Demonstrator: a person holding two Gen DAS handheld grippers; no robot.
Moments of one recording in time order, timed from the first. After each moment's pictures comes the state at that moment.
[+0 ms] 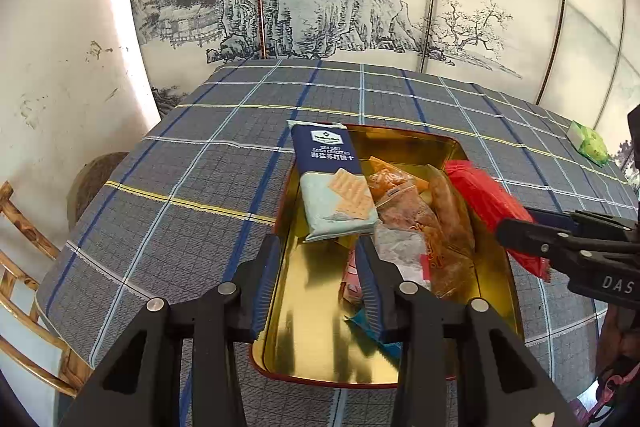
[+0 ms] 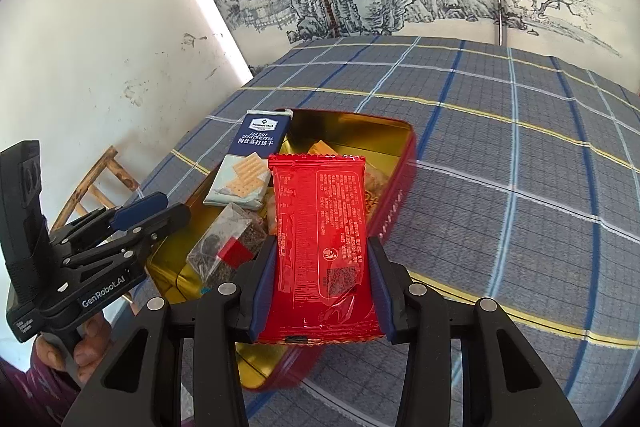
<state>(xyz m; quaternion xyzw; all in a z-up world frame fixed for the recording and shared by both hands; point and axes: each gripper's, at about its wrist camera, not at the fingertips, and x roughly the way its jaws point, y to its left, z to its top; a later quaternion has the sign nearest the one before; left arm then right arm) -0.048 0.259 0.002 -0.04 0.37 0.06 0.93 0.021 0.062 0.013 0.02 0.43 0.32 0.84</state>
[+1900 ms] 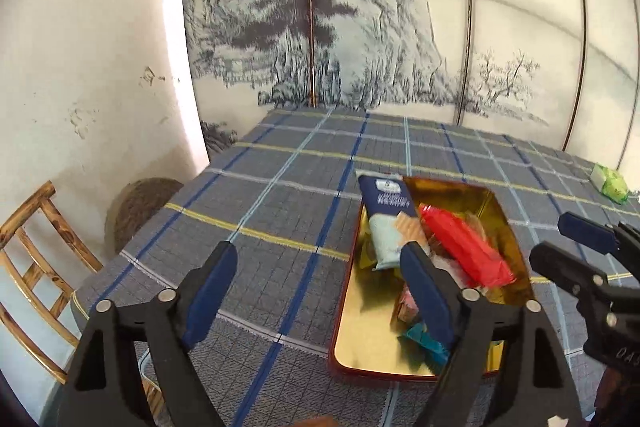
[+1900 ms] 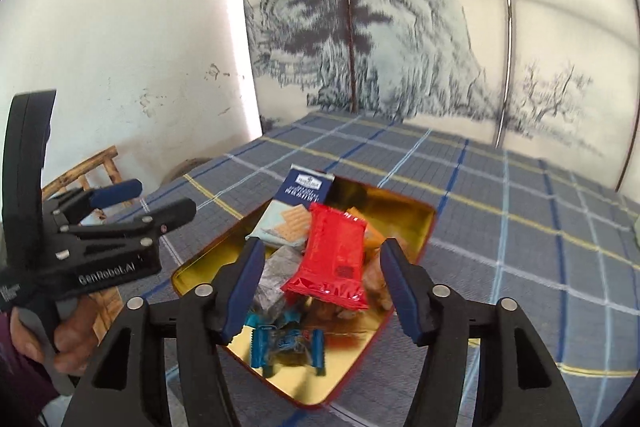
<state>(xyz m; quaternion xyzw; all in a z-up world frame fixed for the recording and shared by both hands) -0.096 0.287 0.029 -0.04 0.27 0.13 0.95 -0.055 0.098 0.051 -0.05 0.26 0.31 0.91</state>
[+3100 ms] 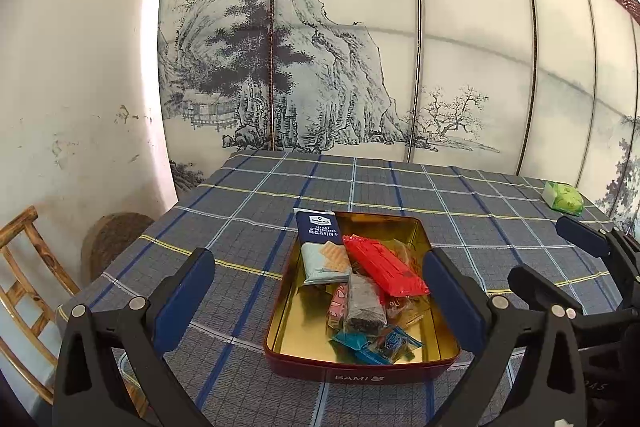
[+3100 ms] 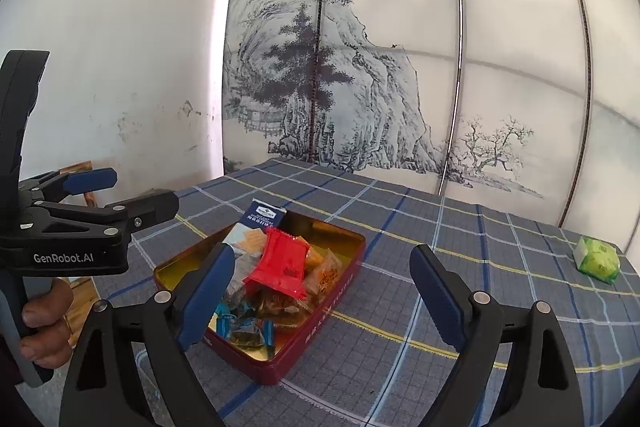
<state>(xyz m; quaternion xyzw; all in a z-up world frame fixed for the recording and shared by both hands) -0.138 0.241 0.058 -0.04 0.20 0.07 0.98 -0.112 0.056 0.073 -0.08 0.16 0.24 0.95</state>
